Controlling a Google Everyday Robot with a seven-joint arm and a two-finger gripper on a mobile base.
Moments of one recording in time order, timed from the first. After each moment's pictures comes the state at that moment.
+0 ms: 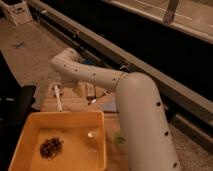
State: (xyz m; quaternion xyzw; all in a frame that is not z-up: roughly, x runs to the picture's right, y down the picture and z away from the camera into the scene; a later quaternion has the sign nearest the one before) arm -0.194 0.016 0.849 -0.21 -0.20 -0.52 0.80
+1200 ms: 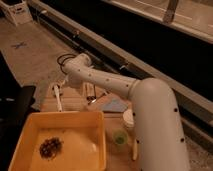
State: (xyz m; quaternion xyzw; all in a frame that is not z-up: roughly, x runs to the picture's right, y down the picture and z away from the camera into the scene) arm -0.196 0.003 0.876 -0.06 -0.29 -0.55 0.78
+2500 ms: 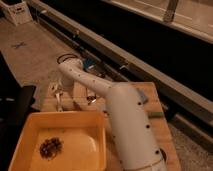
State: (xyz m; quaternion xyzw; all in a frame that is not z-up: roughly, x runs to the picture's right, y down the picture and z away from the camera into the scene) arm -0.278 0.046 0.933 -0.09 -0.39 -0.63 0.67
